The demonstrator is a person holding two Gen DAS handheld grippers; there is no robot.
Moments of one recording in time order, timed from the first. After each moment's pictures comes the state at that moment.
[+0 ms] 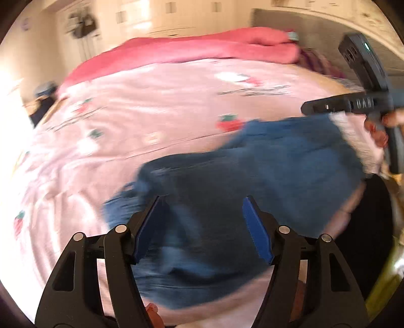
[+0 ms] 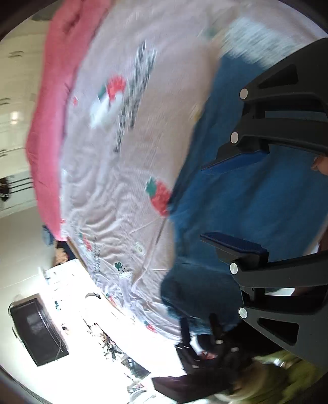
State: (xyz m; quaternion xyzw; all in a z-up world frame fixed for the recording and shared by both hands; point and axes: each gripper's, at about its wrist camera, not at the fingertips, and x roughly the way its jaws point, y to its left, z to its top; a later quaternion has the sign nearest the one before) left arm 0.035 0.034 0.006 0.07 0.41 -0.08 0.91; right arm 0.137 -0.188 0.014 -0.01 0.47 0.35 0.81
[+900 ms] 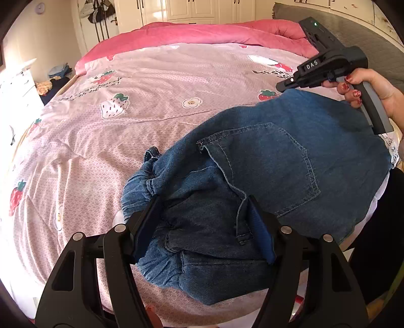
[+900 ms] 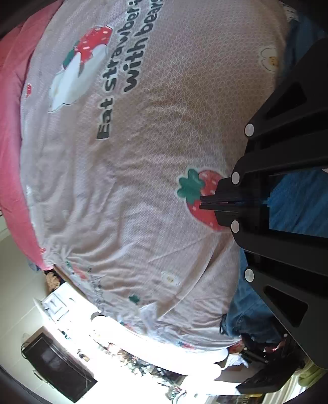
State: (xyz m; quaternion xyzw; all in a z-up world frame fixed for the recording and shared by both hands) left arm 0.035 0.080 -0.035 0.05 0.43 -0.05 0.90; right arm 0.230 -0.138 -0.043 0.04 0.53 0.31 0.79
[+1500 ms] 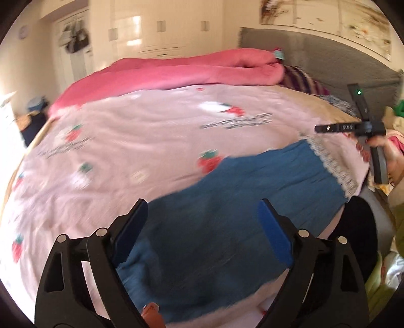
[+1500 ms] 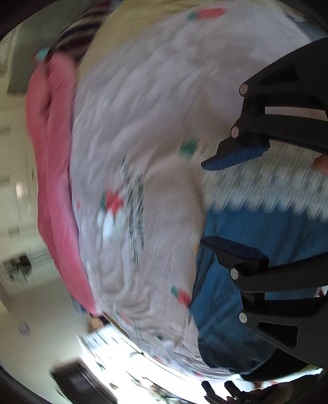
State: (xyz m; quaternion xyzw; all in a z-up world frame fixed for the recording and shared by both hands) left arm 0.047 -0.002 0.051 0.06 0.35 -0.15 0.92; right arm 0.126 -0.375 0.009 0.05 0.43 0.14 0.89
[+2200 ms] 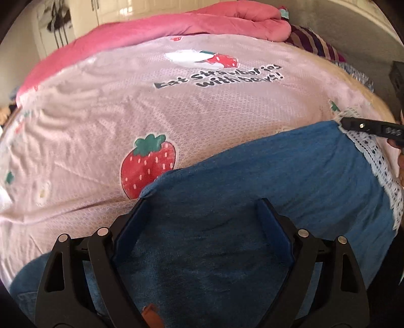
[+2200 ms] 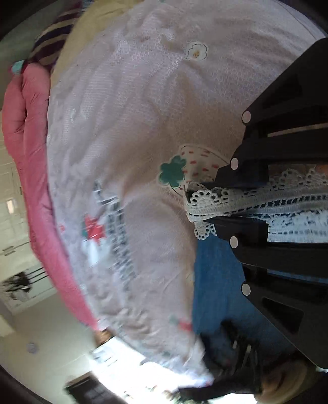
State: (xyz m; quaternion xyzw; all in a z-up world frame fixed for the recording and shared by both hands) left arm 0.174 -0.104 -0.056 0.08 0.45 -0.13 0.88; right arm 0.164 -0.372 -0.052 0.05 0.46 0.13 0.88
